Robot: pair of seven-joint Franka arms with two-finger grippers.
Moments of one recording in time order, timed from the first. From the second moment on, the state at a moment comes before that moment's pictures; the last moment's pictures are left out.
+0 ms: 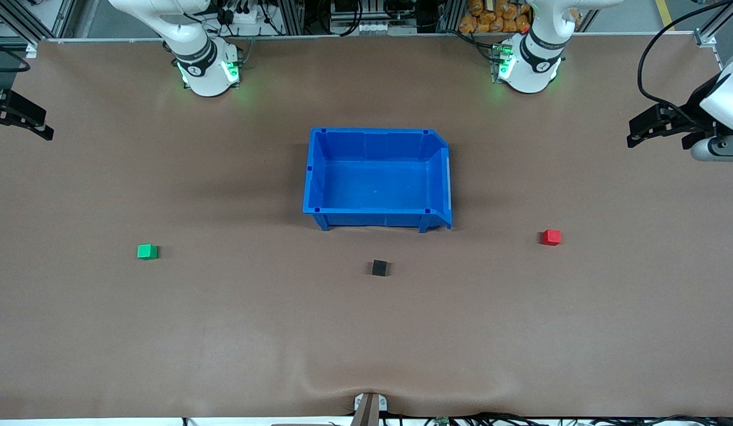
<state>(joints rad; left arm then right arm) -0.06 -0.02 -0.02 -1.56 0.04 1.51 -0.01 -0.02 -0.06 -0.07 -1.54 0.00 1.47 -0.15</state>
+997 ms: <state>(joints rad) -0.04 0.04 -0.05 -1.88 0.04 1.87 -0.02 -0.02 -0.05 -0.07 -1.54 0.00 1.48 -0.15</state>
